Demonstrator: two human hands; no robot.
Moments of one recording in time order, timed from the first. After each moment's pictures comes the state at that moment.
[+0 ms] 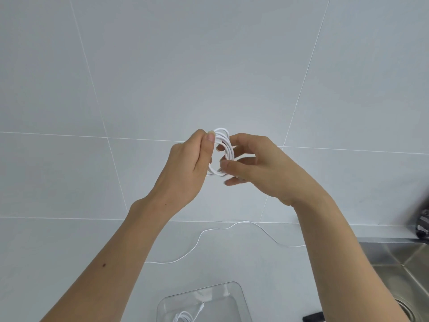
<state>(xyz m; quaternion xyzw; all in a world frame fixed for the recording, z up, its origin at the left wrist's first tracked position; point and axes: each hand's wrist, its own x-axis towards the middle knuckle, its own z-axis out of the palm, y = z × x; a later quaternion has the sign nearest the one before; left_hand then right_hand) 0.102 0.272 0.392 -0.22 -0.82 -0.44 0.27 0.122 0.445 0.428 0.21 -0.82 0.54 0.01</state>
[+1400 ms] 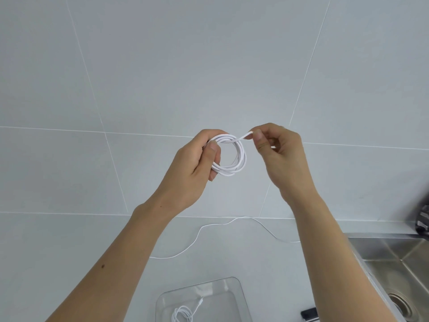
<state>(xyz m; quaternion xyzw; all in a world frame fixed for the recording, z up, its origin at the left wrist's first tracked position) 0.102 0.280 0.382 -0.29 -0.76 -0.55 0.19 0.097 0.462 0.399 0.13 -0.79 0.53 0.27</state>
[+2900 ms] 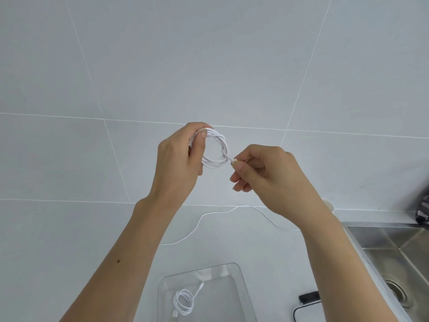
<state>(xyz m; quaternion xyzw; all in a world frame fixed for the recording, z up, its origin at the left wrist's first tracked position) 0.101 0.276 0.363 -0.17 -0.80 -0.46 0.36 0.149 0.452 0.390 0.14 -0.89 0.43 0.11</state>
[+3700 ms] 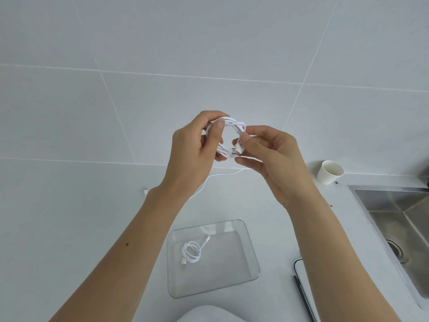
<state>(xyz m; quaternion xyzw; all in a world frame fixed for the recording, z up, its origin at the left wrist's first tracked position) 0.127 0.287 0.311 -0.17 -0.77 -0.57 0.23 0.144 0.449 0.319 0.05 -0.65 0.76 0.01</state>
